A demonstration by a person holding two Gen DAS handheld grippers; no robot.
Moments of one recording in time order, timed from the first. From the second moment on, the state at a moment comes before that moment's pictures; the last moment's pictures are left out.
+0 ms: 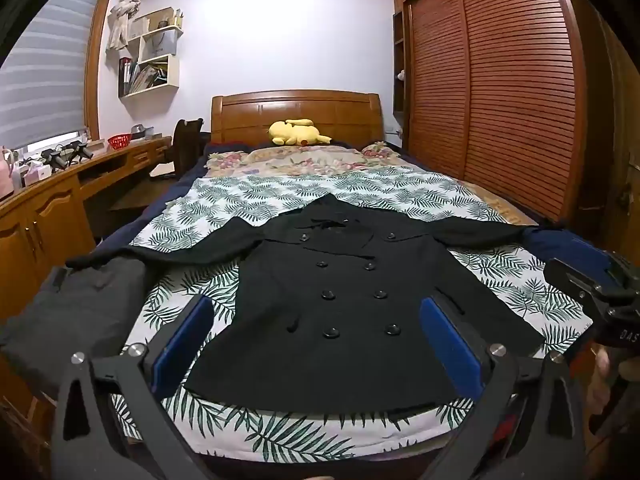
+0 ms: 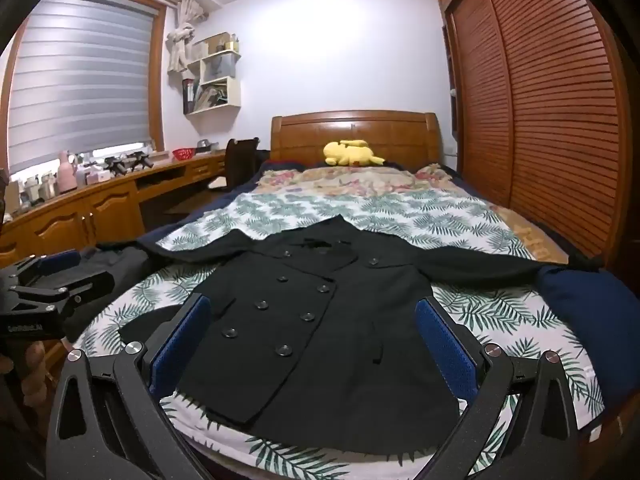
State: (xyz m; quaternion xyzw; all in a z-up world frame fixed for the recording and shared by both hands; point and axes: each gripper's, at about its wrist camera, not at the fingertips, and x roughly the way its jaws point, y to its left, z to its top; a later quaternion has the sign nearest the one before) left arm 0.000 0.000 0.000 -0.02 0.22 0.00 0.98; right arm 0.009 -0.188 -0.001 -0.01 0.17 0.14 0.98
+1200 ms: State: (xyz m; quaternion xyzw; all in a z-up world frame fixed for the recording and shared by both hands) left arm -0.002 -0.001 0.004 -0.02 0.21 0.01 0.98; right arm 0.005 -0.189 0.000 -0.01 0.17 0.14 0.98
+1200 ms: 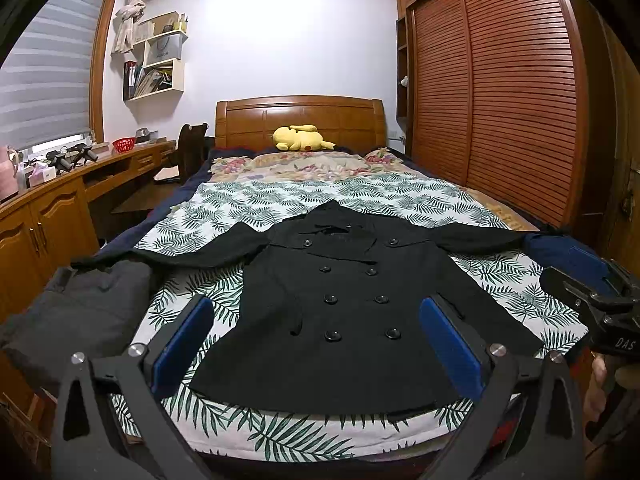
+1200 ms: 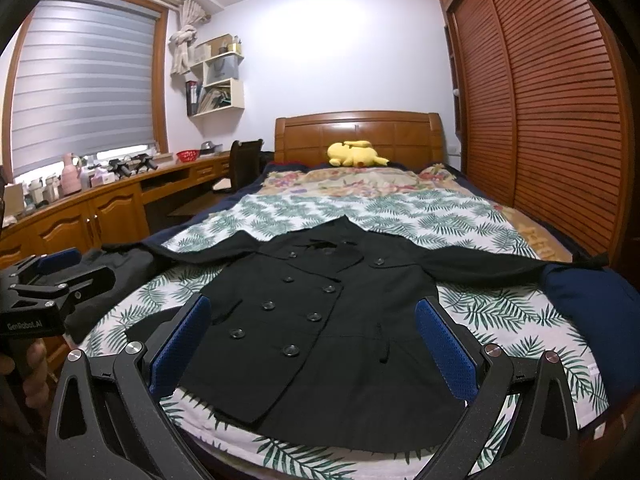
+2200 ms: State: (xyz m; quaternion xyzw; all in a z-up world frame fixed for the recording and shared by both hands) left arm -0.010 -0.005 0.013 -0.02 0.20 0.01 0.98; right arm 0.003 -0.190 0.002 -0.01 0.17 0.14 0.98
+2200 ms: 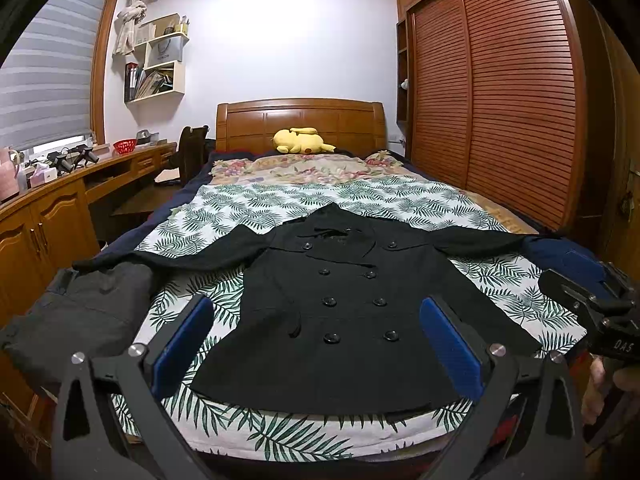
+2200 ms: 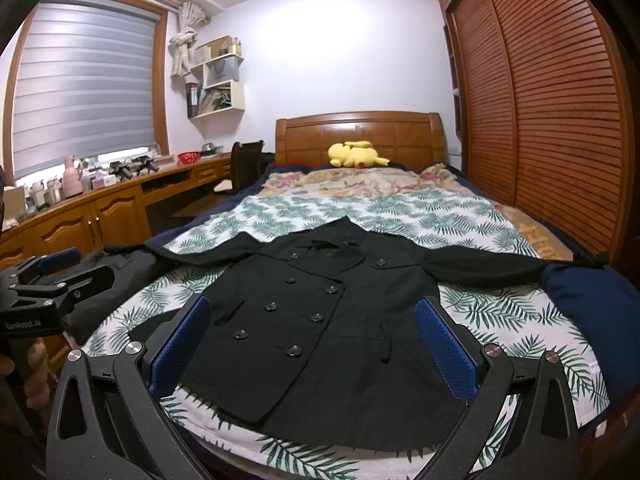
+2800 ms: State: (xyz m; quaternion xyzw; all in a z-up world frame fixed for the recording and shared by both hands) left arm -0.011 -0.004 0.013 -0.02 0.20 0.01 0.98; right arm 0.005 -0.192 0.003 0.00 0.17 0.14 0.98
